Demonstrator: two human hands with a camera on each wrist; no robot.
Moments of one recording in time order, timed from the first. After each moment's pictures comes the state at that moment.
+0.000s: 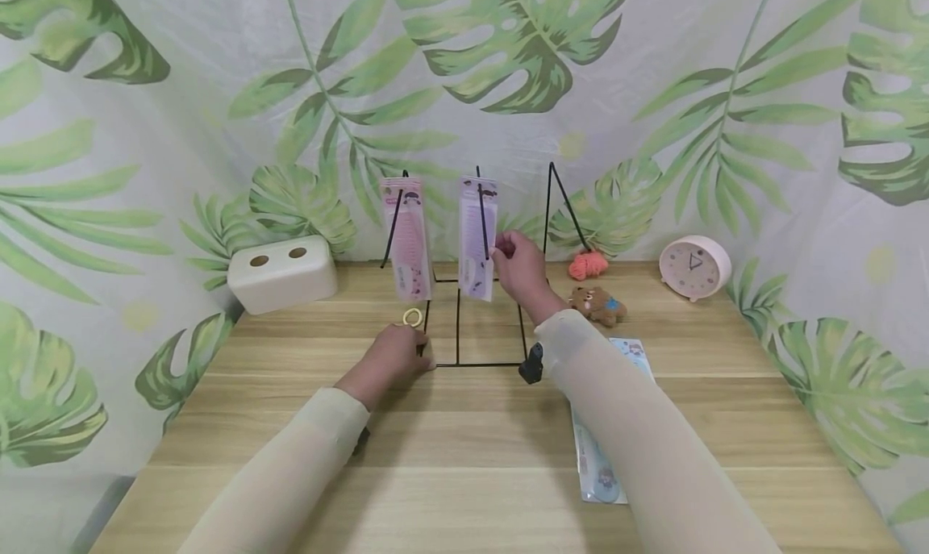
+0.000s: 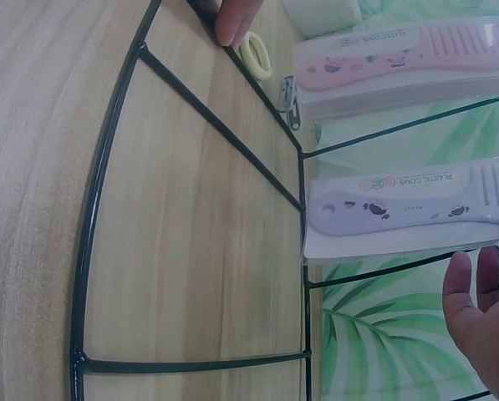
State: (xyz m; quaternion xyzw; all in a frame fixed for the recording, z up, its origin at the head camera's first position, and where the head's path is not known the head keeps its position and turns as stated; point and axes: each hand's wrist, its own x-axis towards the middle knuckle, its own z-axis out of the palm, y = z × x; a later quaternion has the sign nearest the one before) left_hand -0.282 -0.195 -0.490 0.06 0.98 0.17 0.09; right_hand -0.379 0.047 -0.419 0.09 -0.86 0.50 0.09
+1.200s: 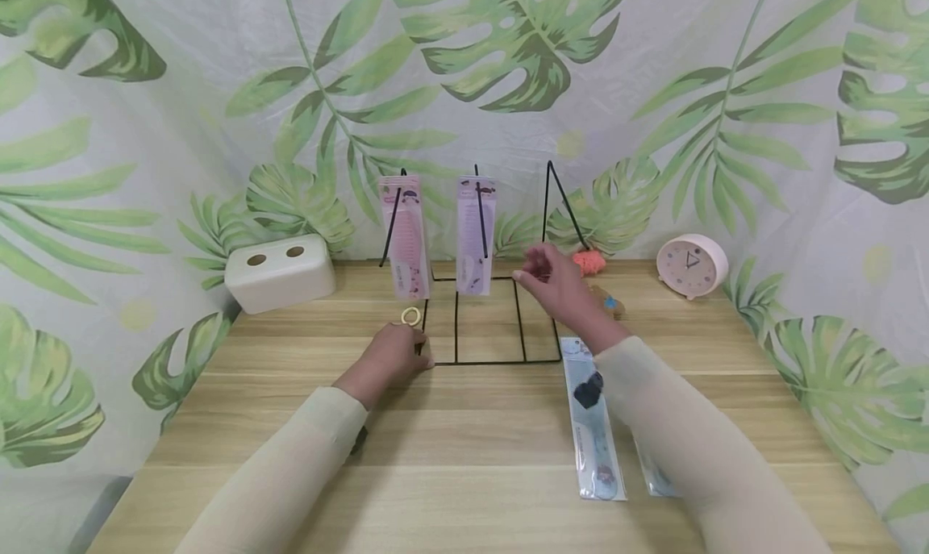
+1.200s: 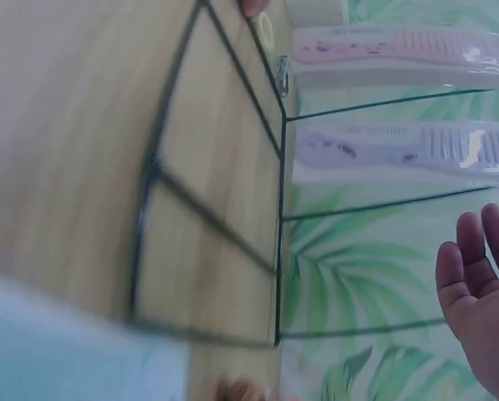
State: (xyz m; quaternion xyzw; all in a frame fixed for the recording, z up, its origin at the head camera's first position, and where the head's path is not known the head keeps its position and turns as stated) left_hand -0.282 -0.195 -0.490 0.07 0.98 0.17 0.08; right_hand -0.335 0.122 -0.416 0.17 -0.86 0.48 0.03
